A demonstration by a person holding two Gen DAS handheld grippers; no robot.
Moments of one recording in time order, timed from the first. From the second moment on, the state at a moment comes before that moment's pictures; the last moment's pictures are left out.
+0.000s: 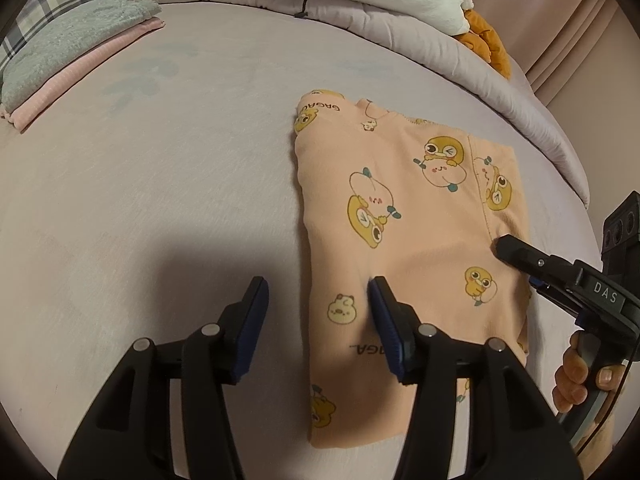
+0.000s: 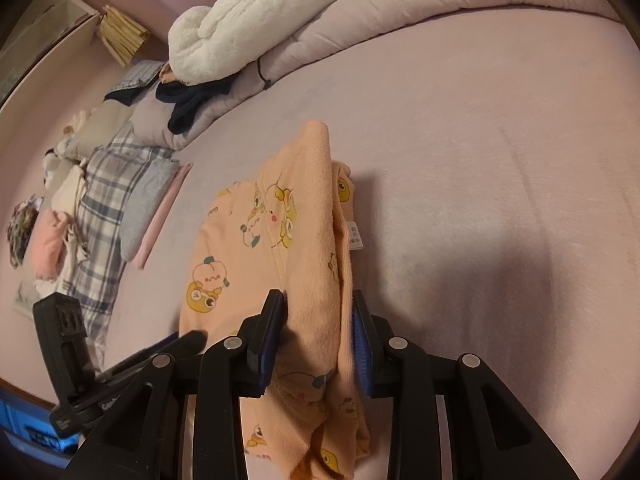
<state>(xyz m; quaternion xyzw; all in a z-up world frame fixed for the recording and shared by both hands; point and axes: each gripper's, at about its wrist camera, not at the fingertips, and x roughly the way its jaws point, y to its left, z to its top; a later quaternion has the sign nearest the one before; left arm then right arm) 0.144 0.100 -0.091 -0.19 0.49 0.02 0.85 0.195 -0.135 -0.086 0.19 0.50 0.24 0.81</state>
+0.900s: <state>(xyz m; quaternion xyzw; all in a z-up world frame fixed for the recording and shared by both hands) 0.107 0.099 -0.088 -0.18 0.50 0.05 0.85 0.163 -0.147 -0.072 0.14 0.49 0.21 0.83</state>
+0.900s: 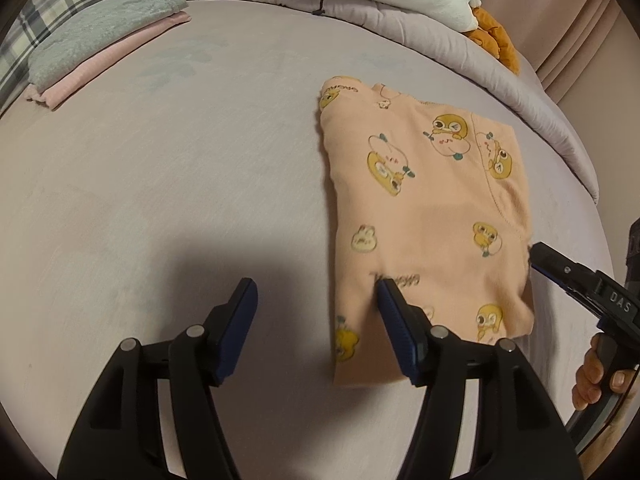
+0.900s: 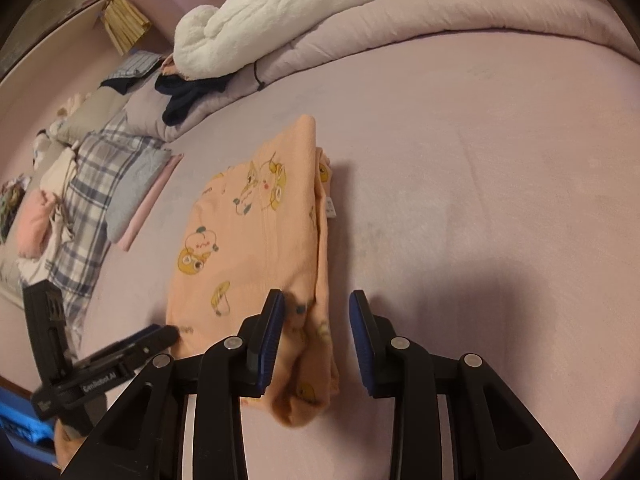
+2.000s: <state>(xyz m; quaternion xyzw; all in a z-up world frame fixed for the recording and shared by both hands) 0.038 0.058 -0.026 -0.14 0.44 0.05 0.89 0.082 -0.123 -0.023 0.01 0.41 0.22 0.88</state>
